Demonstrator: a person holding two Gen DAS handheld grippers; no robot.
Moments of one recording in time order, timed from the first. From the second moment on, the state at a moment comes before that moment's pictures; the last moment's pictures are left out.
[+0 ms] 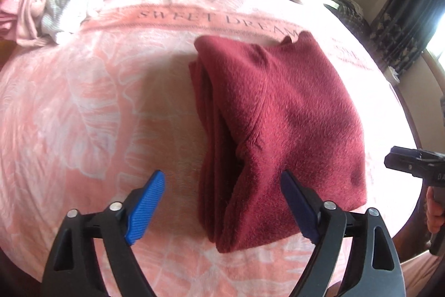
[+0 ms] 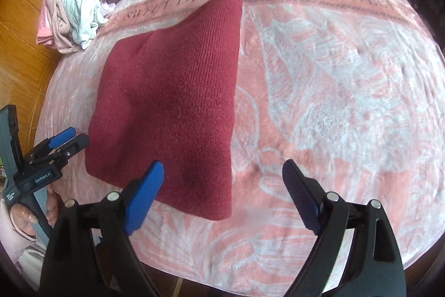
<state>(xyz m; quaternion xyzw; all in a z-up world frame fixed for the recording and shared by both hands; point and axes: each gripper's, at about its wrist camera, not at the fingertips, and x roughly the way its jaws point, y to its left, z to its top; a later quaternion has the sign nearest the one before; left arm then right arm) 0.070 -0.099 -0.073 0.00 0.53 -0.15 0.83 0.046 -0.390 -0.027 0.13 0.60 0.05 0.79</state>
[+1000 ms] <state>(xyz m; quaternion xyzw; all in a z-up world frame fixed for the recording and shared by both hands) -0.043 -0.103 0.011 0.06 0.44 -0.07 0.89 -0.045 -0.344 0.026 0.12 0.55 0.03 0.82</state>
